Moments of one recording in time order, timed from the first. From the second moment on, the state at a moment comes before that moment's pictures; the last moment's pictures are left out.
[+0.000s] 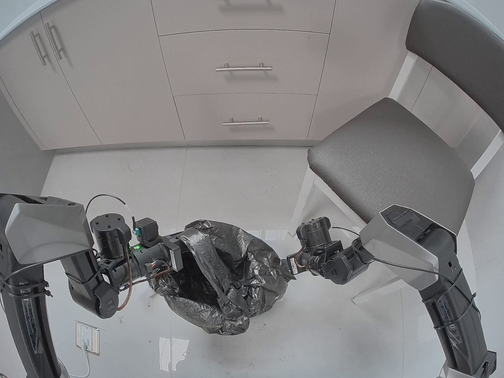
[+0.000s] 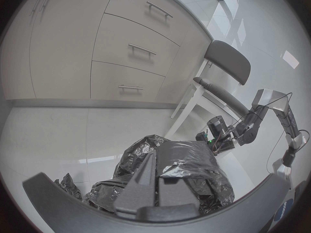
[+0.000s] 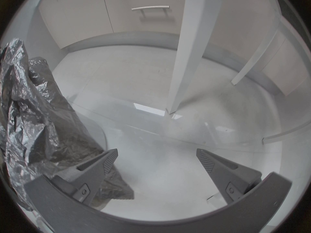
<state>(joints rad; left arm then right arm) -0.24 2.26 -0.54 -1.53 -0.43 -0.06 0.49 2.68 -1.49 -0.49 -0.25 0.04</state>
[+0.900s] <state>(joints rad) -0.24 2.27 -0.54 -1.53 -0.43 -0.06 0.46 2.60 -1.67 -0.01 0.30 0.29</state>
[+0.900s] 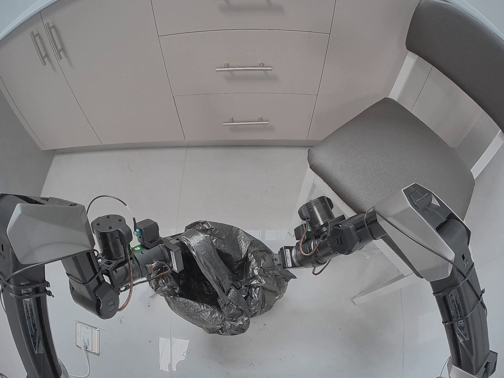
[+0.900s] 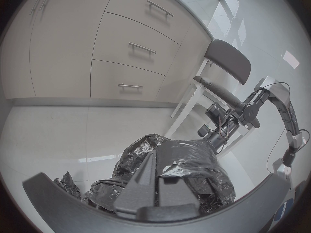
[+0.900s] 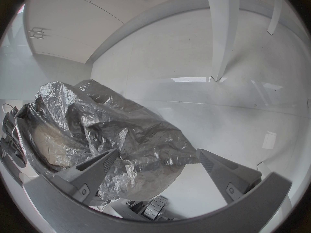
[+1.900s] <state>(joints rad) -0.24 2.27 -0.54 -1.53 -0.43 -0.06 0.49 2.55 -1.37 -0.26 -0.05 -0.33</state>
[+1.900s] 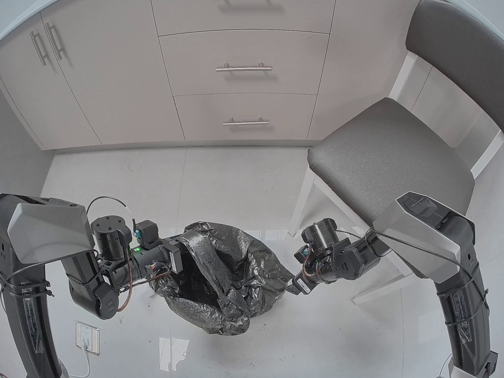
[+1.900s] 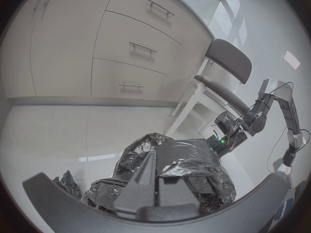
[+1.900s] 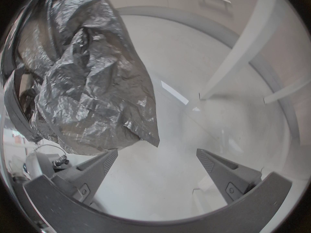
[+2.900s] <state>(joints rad) -0.23 2.27 -0.52 -1.53 -0.43 -0.06 0.69 2.49 -1.21 -0.41 -0.06 -0.41</state>
